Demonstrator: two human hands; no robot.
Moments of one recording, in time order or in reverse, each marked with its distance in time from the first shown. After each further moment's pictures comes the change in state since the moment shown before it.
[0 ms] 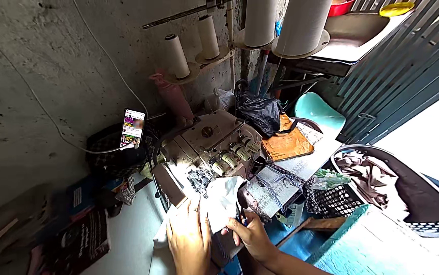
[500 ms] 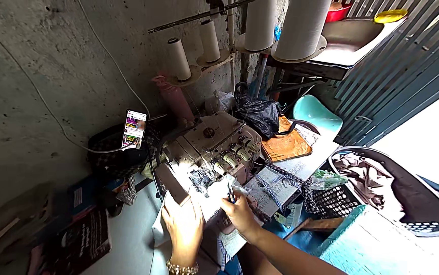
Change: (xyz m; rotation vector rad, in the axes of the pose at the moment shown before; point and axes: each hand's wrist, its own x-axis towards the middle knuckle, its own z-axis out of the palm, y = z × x) left_hand 0.028 -0.011 0.012 0.045 -0.144 -0.207; right_hand 0.048 0.002 0.024 -0.052 0.162 -0.053
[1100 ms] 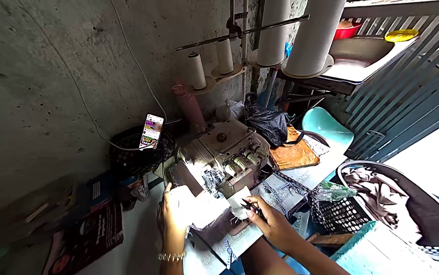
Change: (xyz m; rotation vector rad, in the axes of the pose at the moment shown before) left_hand 0.019 -0.036 -0.029 -0.244 0.054 -0.188; right_hand -0.021 -0.030 -0.078 -0.810 -0.310 -0.270
